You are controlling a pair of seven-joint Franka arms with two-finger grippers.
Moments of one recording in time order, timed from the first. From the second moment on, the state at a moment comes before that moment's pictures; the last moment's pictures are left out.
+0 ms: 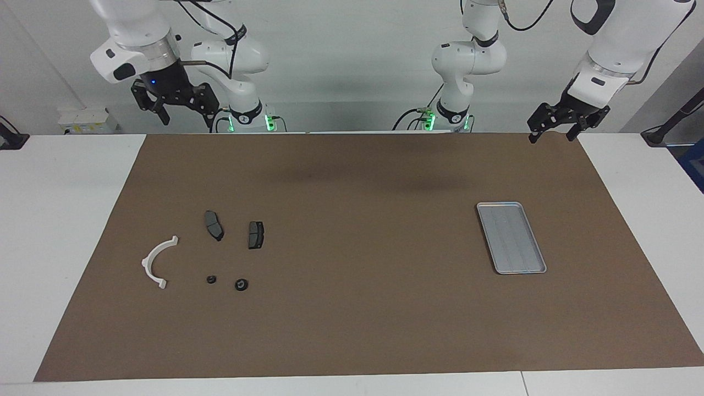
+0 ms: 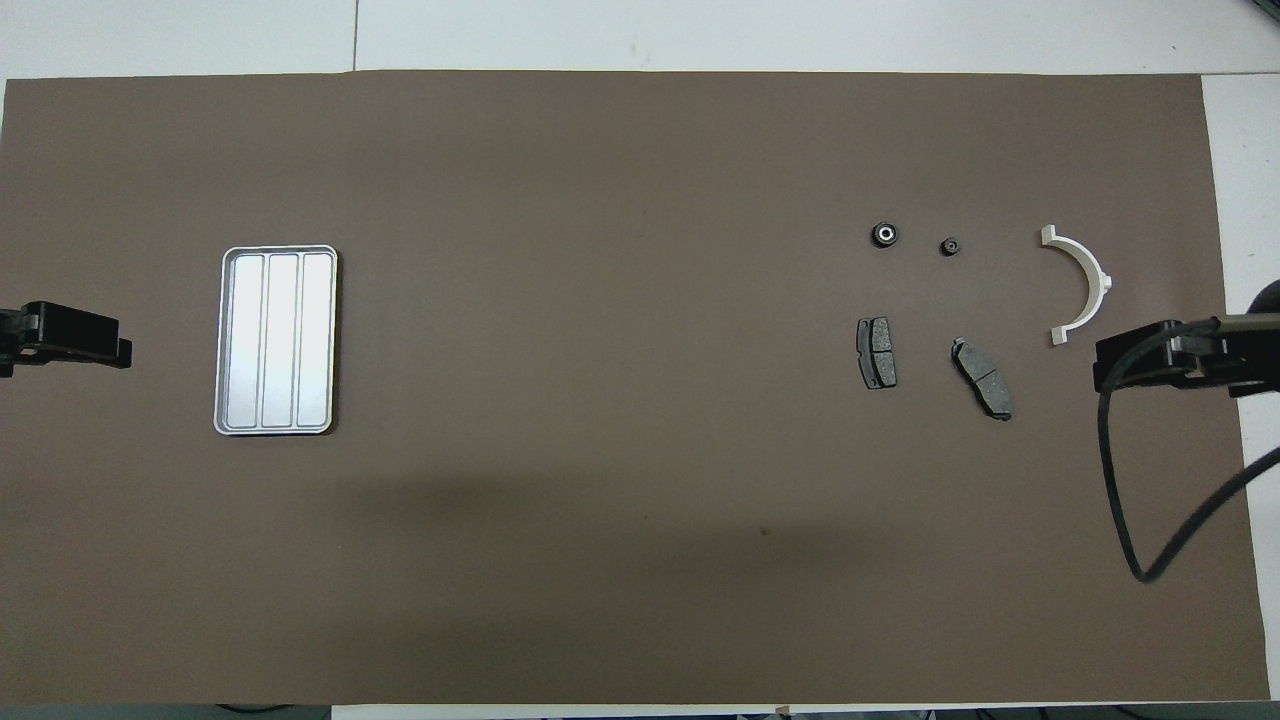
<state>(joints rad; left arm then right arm) -0.06 -0.09 0.04 -1.67 -0.01 1.53 -0.02 0.02 -0.12 0.05 -1.58 -0.02 1.37 0.15</state>
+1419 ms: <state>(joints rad) -0.06 -0.09 0.04 -1.67 -0.01 1.53 -0.02 0.02 -0.10 0.05 -1.60 -0.02 1.43 0.15</state>
